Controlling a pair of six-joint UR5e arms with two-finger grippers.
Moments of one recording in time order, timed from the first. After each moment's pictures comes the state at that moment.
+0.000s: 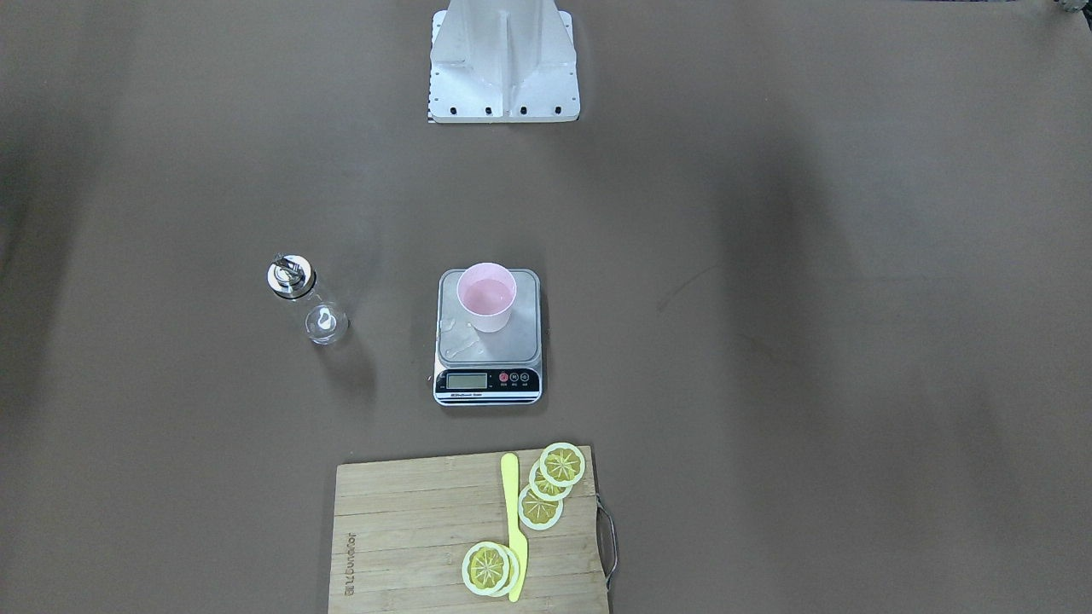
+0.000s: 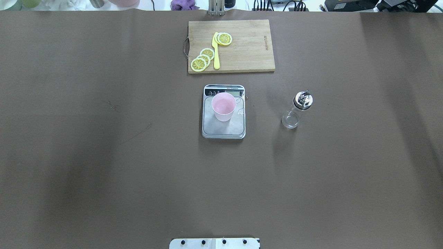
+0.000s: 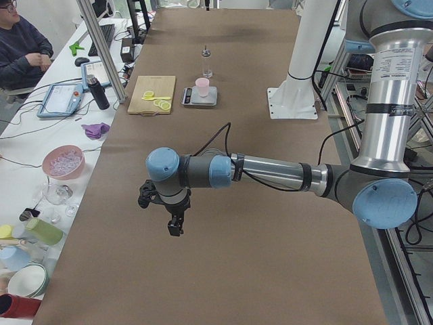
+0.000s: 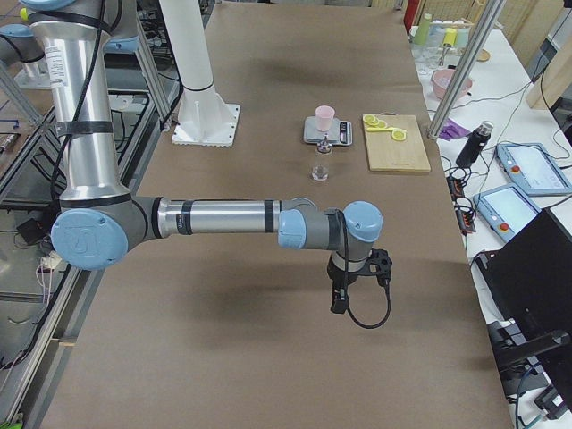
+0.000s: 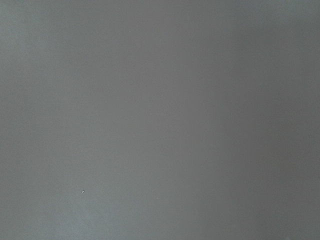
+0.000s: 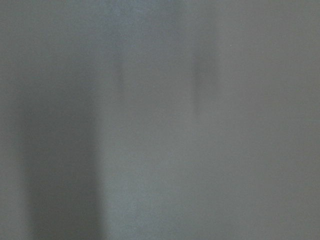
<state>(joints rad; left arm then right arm) -1.56 -1.62 -1.64 -1.40 -2.33 0.16 1.50 -1.50 1.53 -1.59 2.24 0.05</state>
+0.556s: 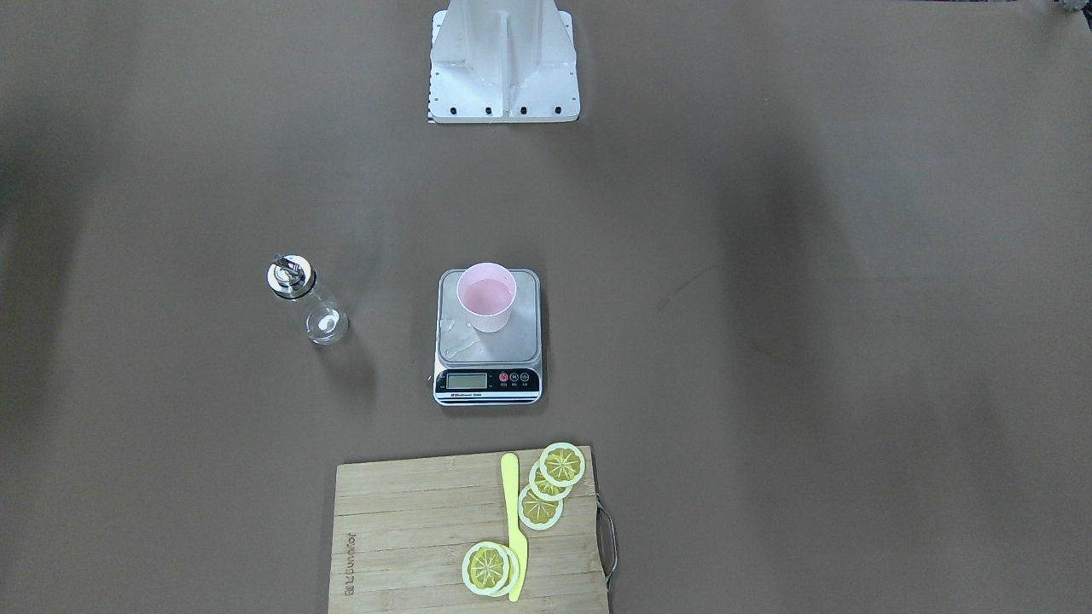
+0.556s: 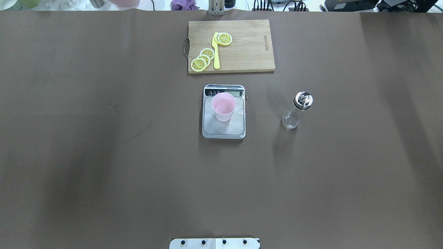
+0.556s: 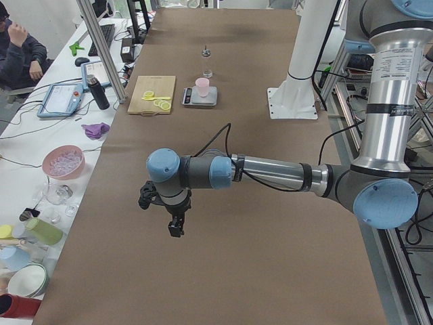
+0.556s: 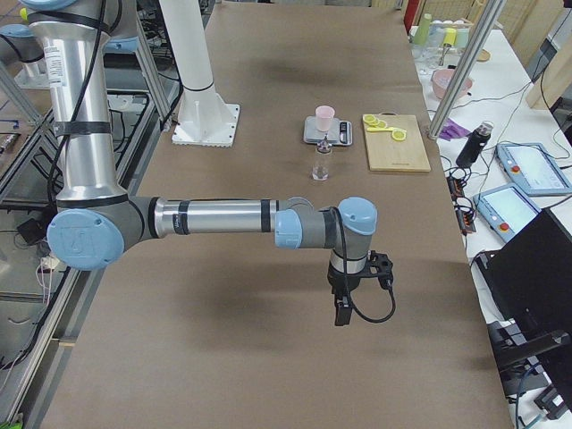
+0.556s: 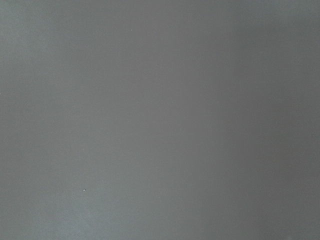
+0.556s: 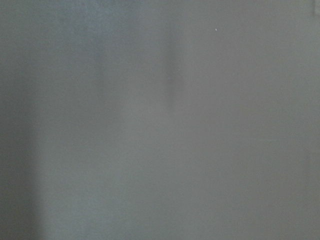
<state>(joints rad) -1.56 -1.62 -1.64 -1.40 -2.33 0.16 1.49 -1.48 1.56 -1.59 2.09 0.08</state>
